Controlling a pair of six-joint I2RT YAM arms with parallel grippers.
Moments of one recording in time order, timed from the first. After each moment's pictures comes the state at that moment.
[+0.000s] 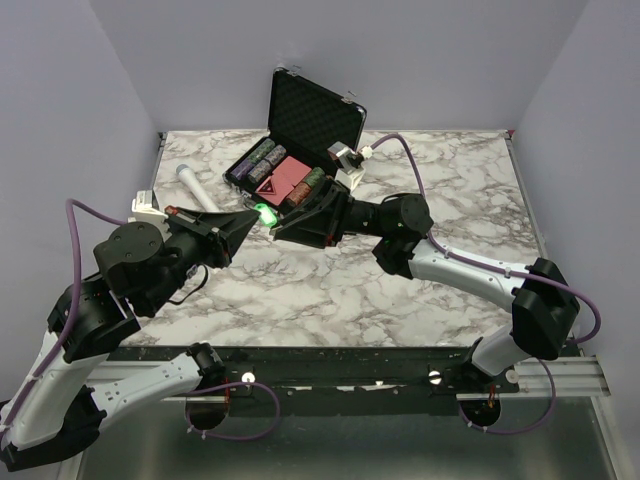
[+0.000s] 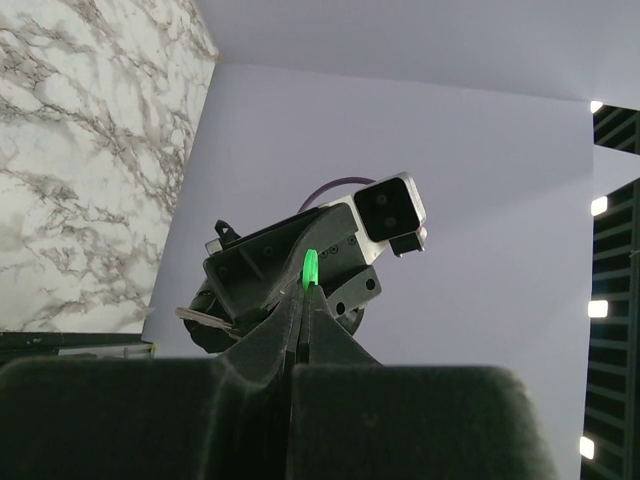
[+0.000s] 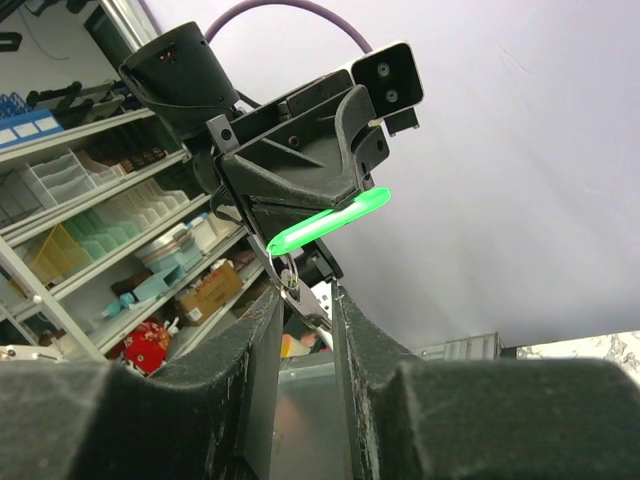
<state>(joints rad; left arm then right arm) -0.88 0.74 1.43 -0.88 -0.37 -1.68 0.91 1.54 1.11 1.10 -0.71 1.02</state>
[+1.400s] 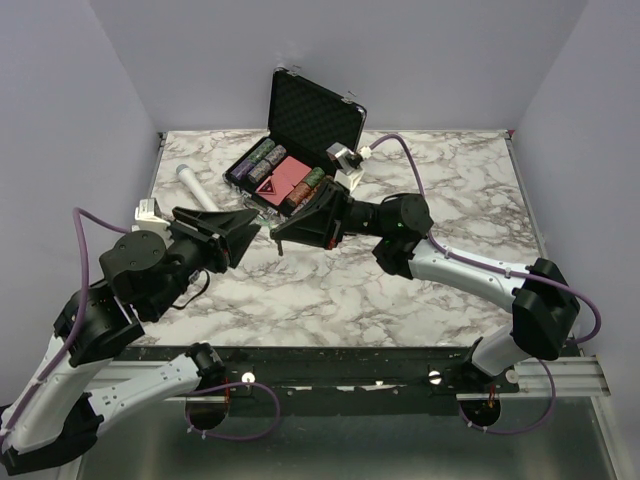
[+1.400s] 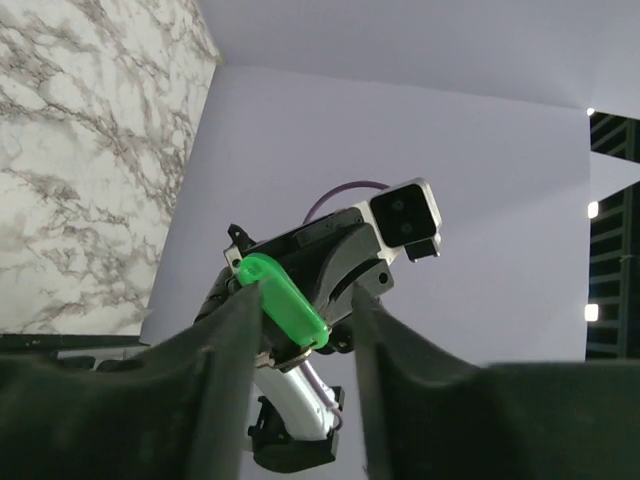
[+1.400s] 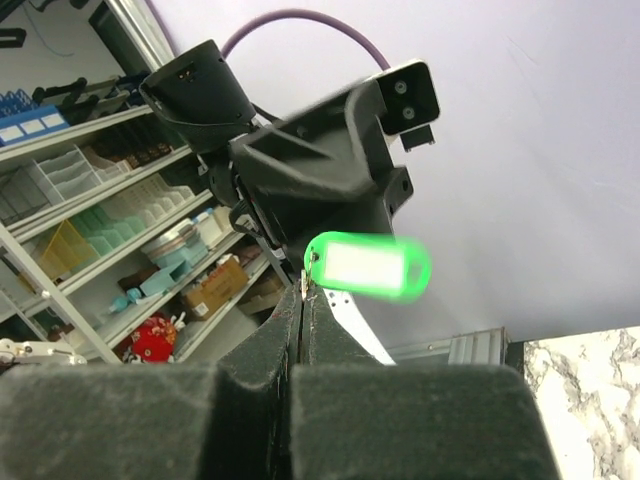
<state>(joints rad) -0.88 0.69 1.34 -0.84 -0.38 -1.70 0.91 1.54 1.11 1.10 -0.72 1.03</state>
